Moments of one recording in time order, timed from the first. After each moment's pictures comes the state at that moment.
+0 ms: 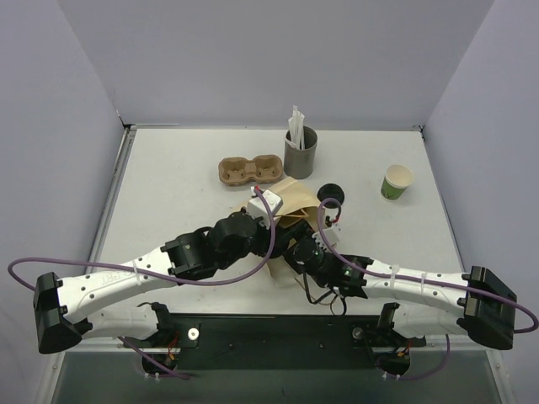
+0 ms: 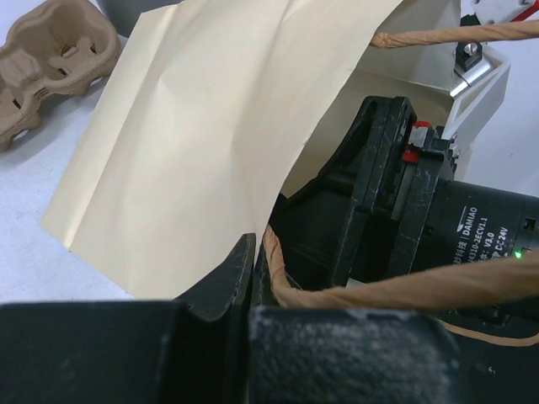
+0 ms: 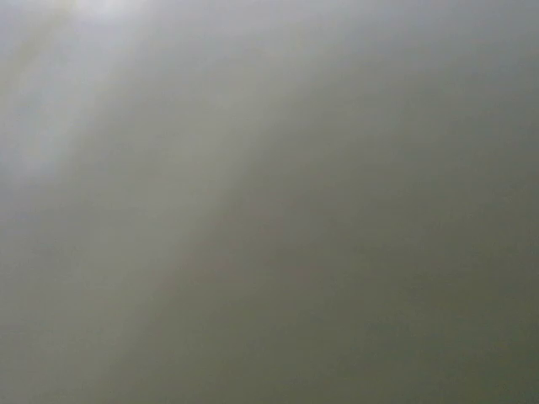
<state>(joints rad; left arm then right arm) -1.15 1.13 1.00 -0.32 -0.40 -0.28 1.13 1.15 0.58 -0.04 0.59 1.56</state>
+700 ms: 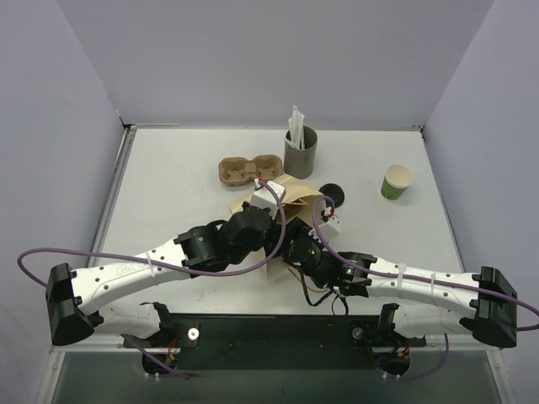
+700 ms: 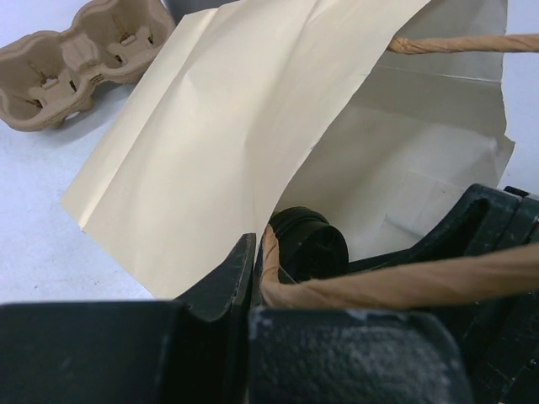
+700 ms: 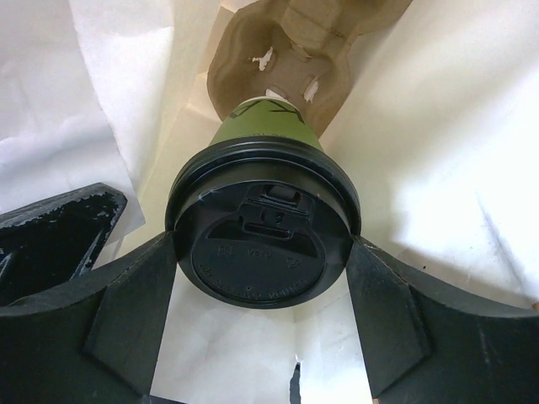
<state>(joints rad) -1.15 1.23 1.10 -0.39 -0.56 -0.35 1.20 1.14 0.71 -0.22 0.67 1.42</state>
